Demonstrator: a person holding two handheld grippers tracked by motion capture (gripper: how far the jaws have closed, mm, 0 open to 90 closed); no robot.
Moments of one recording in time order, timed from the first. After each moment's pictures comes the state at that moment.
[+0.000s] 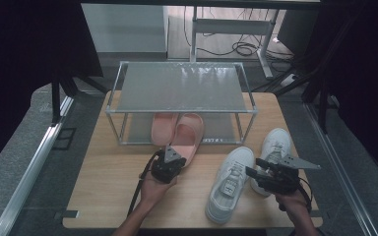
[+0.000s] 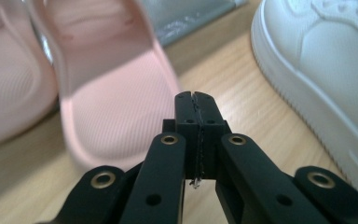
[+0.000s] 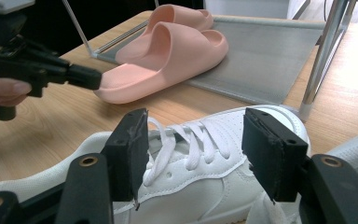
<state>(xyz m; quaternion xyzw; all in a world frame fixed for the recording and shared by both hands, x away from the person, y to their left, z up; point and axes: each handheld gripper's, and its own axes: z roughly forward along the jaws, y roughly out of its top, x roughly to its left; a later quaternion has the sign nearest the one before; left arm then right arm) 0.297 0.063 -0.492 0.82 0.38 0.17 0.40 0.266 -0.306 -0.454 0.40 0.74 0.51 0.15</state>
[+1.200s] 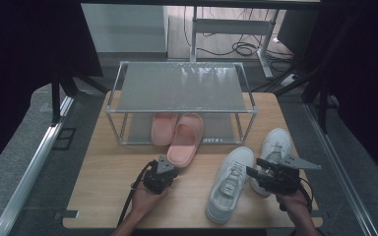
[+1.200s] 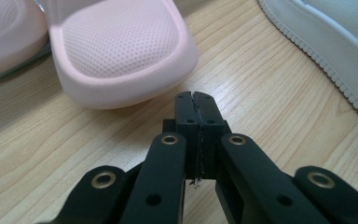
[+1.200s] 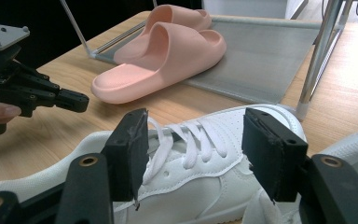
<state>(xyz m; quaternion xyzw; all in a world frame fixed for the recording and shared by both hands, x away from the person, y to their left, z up) 0.284 0.078 -0.515 0.84 0.37 0.15 0.37 0.266 -0.308 -0.454 0.41 0.74 0.51 0.15</state>
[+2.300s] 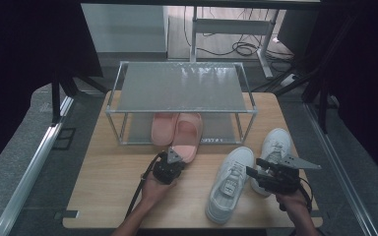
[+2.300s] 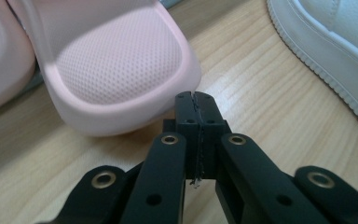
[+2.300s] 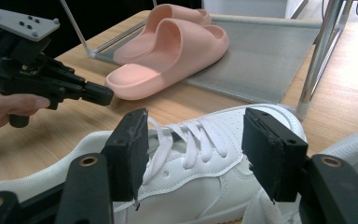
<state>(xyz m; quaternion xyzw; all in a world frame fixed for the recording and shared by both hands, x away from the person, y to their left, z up) 0.317 0.052 -0.515 0.84 0.37 0.15 0.37 0.267 -0.307 -0.454 0.41 0.74 0.51 0.15</state>
